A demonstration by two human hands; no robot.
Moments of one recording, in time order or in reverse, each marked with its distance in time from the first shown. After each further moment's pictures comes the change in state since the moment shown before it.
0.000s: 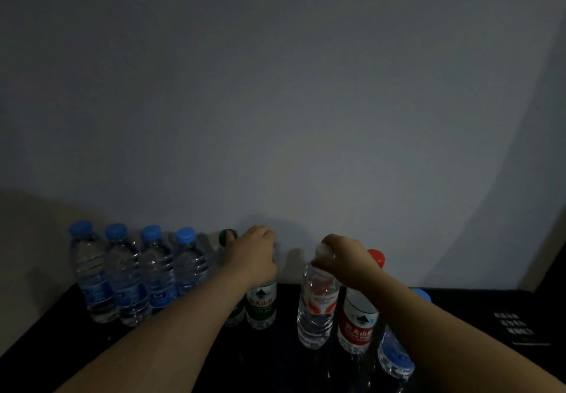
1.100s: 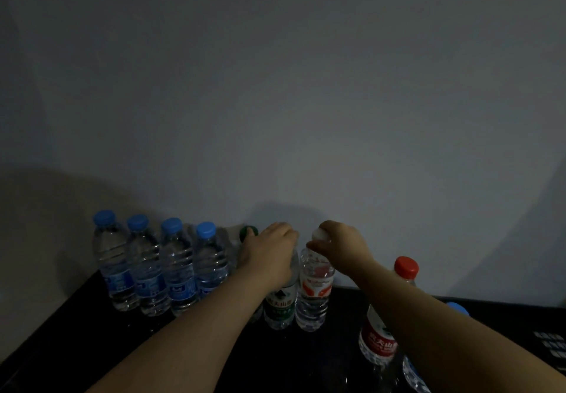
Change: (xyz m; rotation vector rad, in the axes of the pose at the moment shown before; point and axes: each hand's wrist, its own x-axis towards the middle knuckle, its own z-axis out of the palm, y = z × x) left_hand -0.004 -0.004 -0.001 0.030 0.030 0.024; right_hand 0.048 -0.026 0.030 -0.030 0.103 -0.053
